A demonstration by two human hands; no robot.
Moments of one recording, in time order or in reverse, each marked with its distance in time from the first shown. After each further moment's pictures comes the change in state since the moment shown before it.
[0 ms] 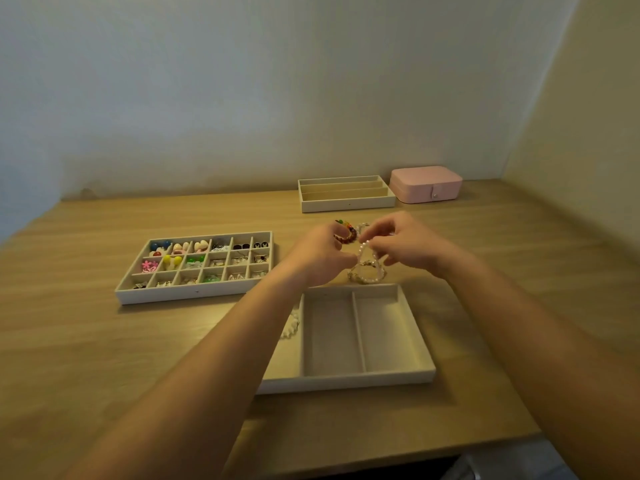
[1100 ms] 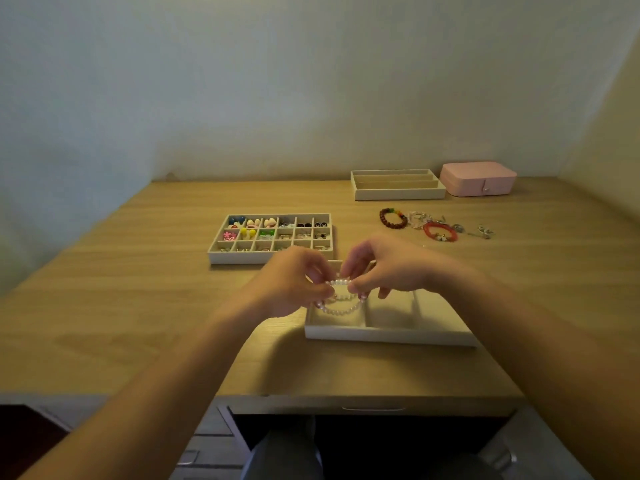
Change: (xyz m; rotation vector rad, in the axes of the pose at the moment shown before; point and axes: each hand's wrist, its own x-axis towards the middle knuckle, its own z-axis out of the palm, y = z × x) left_hand -0.132 -0.071 -0.063 -0.007 0.033 -0.021; right_hand -0.058 -0.082 0.083 -0.093 -0.431 -0.135
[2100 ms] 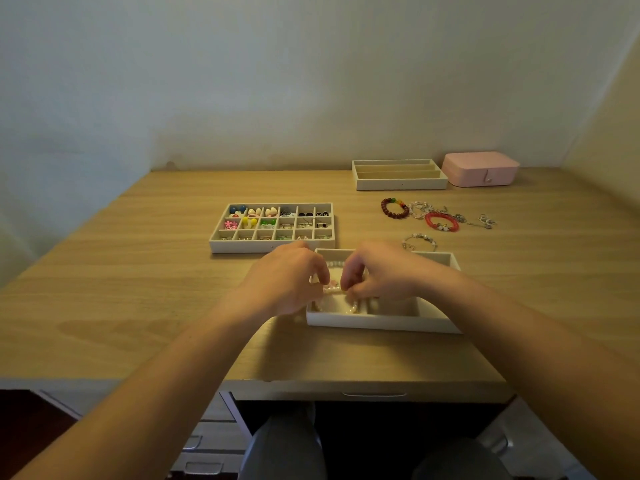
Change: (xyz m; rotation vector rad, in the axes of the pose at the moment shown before) left_hand -0.007 -0.005 0.001 0.624 0.025 0.099; right_hand 0.005 0.005 0.023 -0.352 0.000 -0.074
